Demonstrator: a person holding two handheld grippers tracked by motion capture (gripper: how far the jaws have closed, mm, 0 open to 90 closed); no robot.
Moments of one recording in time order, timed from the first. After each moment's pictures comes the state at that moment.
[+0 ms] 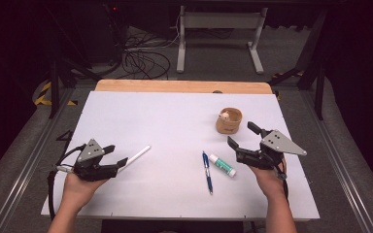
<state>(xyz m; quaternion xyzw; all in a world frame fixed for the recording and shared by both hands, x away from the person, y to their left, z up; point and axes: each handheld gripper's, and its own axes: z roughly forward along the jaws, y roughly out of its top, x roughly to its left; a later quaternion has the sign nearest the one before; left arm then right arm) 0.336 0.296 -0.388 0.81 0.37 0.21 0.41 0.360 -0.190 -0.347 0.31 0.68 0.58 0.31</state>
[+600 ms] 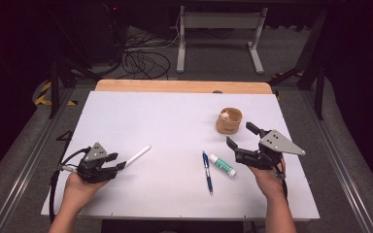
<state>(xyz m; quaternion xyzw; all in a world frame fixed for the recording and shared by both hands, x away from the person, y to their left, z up) 0.344 0.299 -0.409 0.83 0.38 0.19 0.35 0.361 -0.188 -0.348 0.31 0.69 0.58 0.31</state>
